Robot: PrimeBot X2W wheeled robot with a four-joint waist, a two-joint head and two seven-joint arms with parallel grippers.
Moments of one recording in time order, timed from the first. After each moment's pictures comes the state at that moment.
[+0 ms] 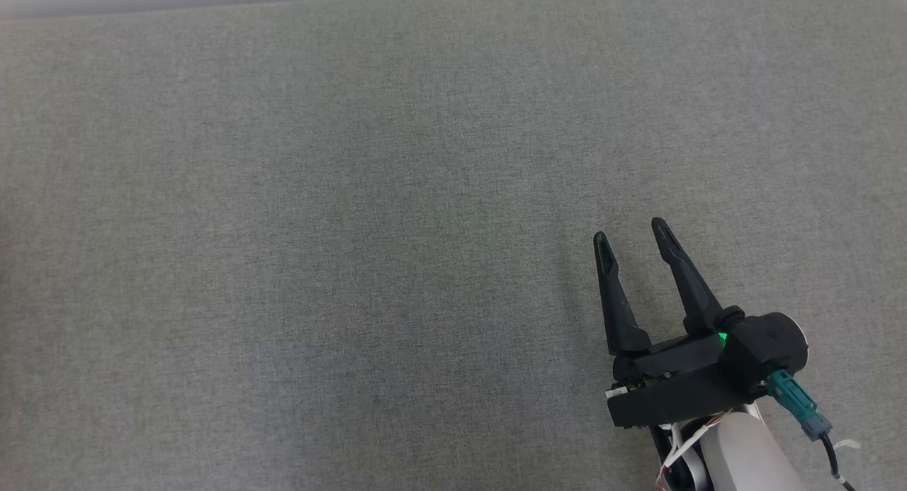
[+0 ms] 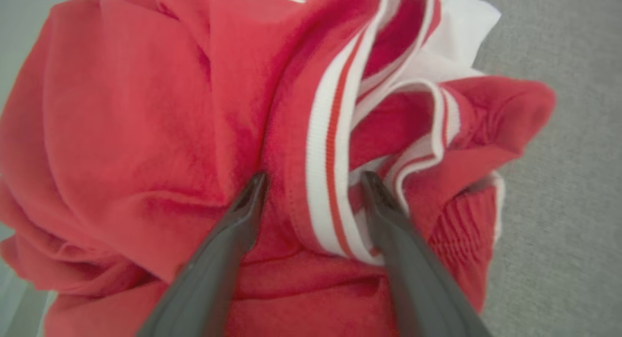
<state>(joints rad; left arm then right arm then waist) -0.89 0.61 0.00 1.09 -0.50 -0.04 0.33 -0.26 -0.05 0.18 0.13 0.16 0.13 -0.26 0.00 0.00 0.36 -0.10</state>
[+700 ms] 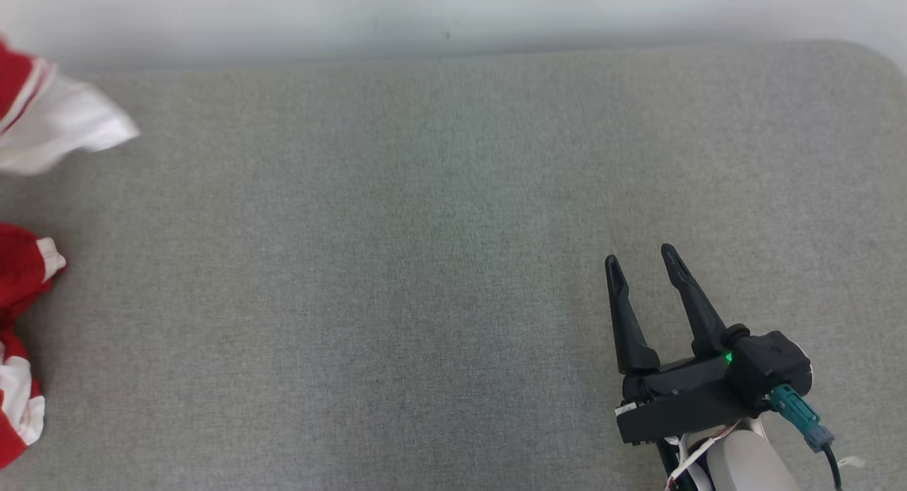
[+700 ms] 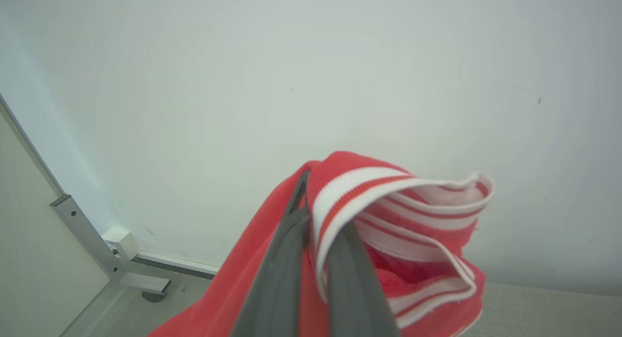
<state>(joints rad) -1.12 0.58 -0.10 0.95 -0.45 -0.12 -0.06 -0.22 -0.05 0.15 0.17 0.17 0.13 -0.26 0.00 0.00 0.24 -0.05</state>
